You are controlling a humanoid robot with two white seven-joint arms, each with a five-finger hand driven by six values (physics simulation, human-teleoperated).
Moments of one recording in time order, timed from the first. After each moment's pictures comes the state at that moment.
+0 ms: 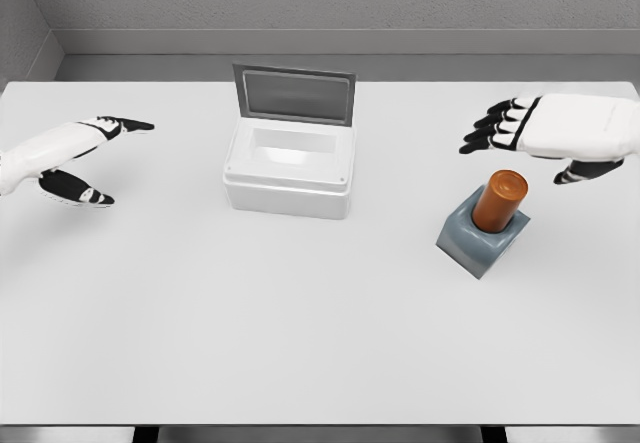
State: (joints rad) left arm -0.58 0.89 -0.69 -1.17 -0.07 -0.61 -0.28; right arm -0.77 -1.11 0.69 -1.68 0.22 -0.61 0.61
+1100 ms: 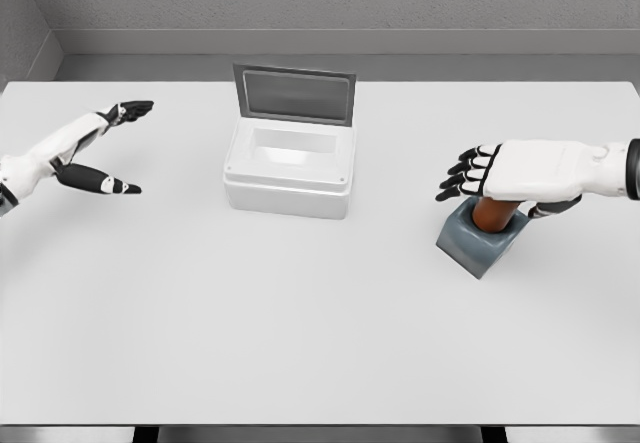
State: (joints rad) left arm -0.66 0.86 -0.93 -1.07 0.53 -0.61 -0.31; right arm -0.76 -1.05 0.79 -1.69 0.33 -0.61 0.61
